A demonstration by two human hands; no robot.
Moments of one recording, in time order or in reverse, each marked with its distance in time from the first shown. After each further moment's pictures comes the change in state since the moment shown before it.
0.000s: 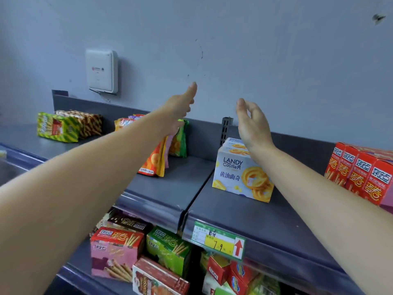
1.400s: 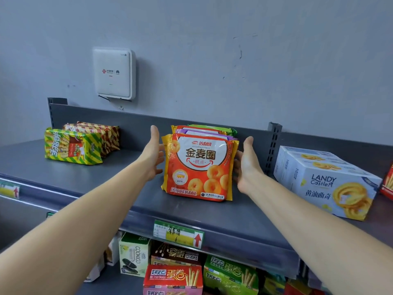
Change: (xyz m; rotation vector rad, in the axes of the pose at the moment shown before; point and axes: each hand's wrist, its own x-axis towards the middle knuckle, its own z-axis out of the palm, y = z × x) left_hand 0.089 -0.160 -0.190 -0.257 -0.007 -0.351; right_hand -0.013 -0.001 0.213 0.503 0.013 0.721
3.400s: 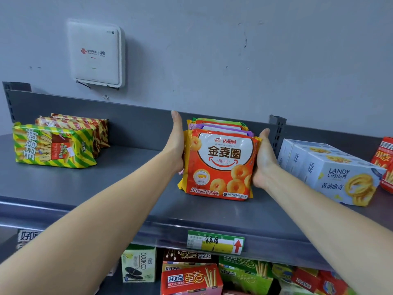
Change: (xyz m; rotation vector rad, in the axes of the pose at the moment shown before) left_hand 0.018 0.016 0.011 -0.189 -0.412 -0.066; right_hand -0.001 -0.001 0.031 0.033 0.109 -0.006
